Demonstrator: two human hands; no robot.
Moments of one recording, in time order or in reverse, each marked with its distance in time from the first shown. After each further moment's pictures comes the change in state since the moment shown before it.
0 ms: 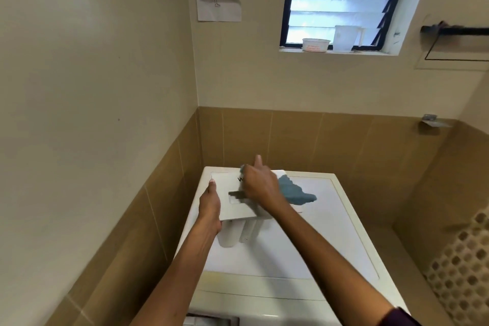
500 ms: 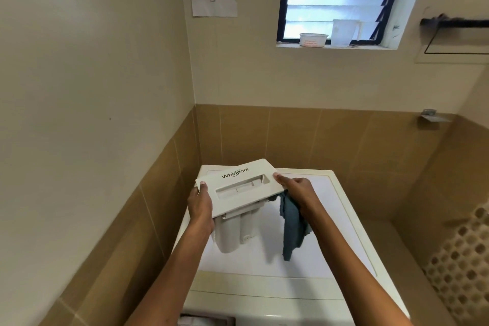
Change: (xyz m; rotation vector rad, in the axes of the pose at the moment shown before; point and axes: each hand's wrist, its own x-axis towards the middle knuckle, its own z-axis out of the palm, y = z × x) left_hand 0.010 -0.004 -0.003 -0.024 0.154 0.091; right_hand -0.014 0.093 0.017 1.114 0.016 0.631
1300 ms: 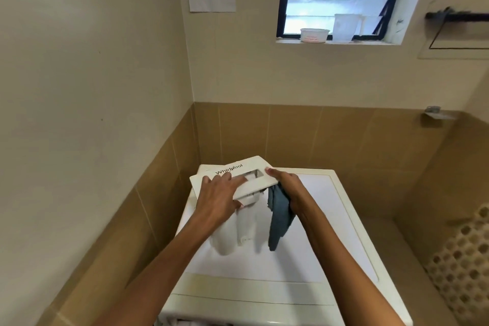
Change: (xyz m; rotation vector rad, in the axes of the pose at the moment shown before) left_hand -0.007 0.016 0.024 1.704 -0.241 0.993; right_hand 0.016 -0.017 0.014 0.196 -0.168 0.078
